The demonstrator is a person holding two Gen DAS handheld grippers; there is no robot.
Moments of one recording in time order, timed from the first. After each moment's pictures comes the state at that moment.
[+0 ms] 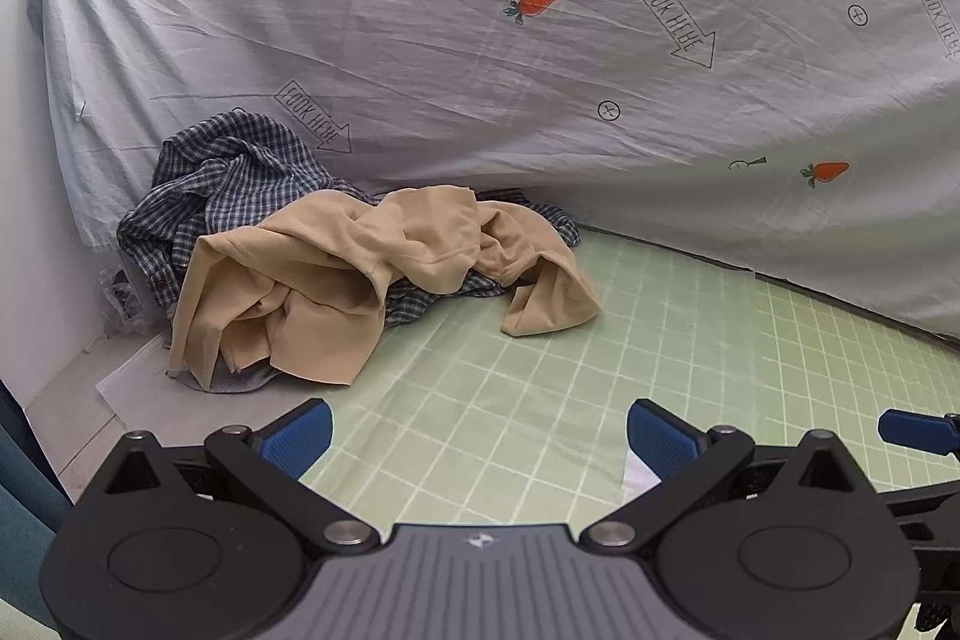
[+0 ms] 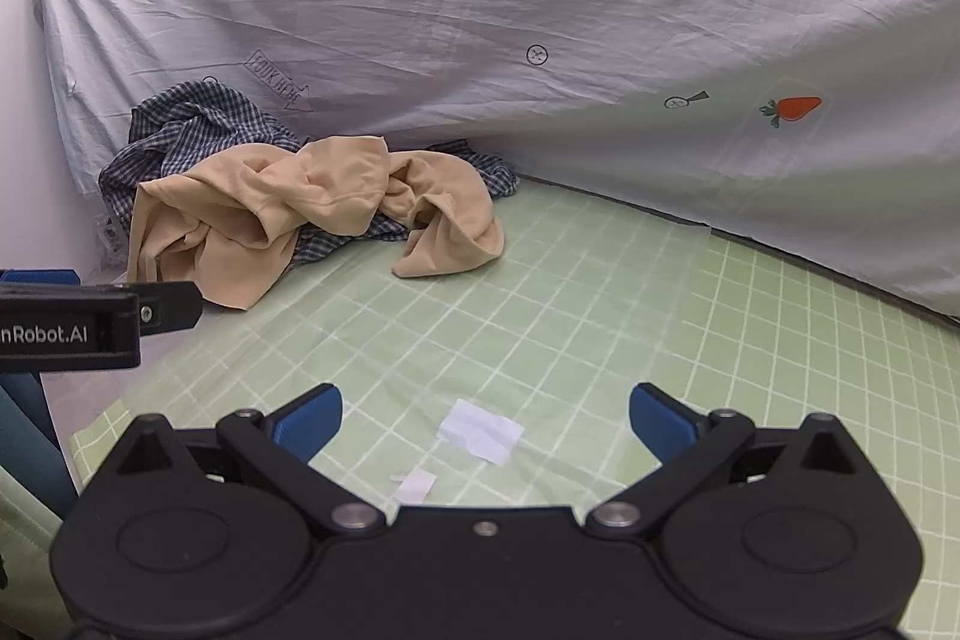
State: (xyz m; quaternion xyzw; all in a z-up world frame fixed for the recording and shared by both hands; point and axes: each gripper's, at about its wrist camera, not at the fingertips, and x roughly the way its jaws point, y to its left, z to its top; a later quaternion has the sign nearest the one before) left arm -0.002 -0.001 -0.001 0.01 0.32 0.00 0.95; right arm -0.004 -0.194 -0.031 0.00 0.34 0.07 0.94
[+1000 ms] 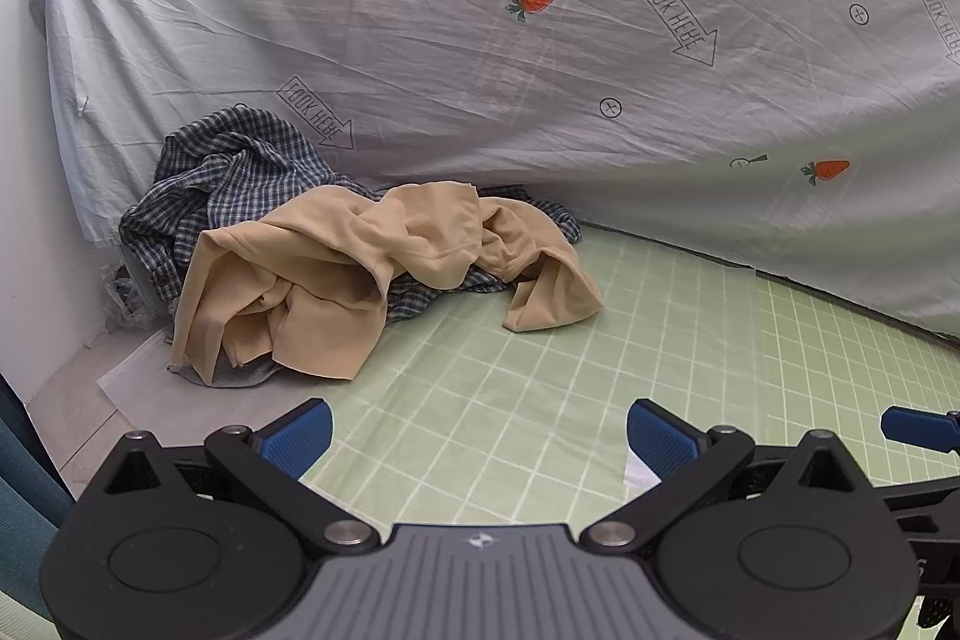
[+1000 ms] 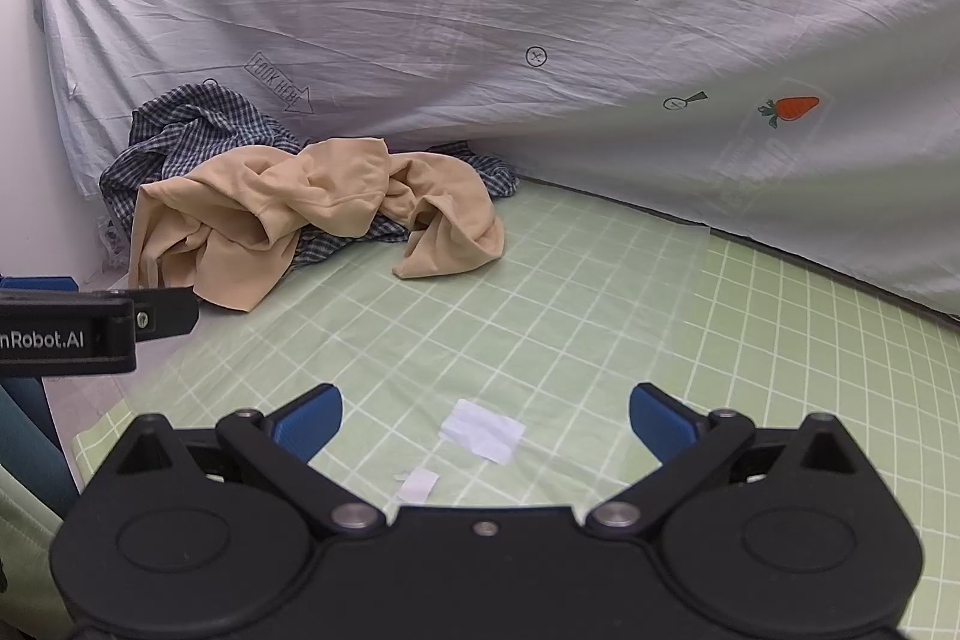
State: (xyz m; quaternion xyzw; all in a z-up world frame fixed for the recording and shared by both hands) left arm 0.000 0.005 0.001 0.00 0.33 0.00 0.94; right arm -0.006 -0.191 -0.029 0.00 0.33 0.07 0.94
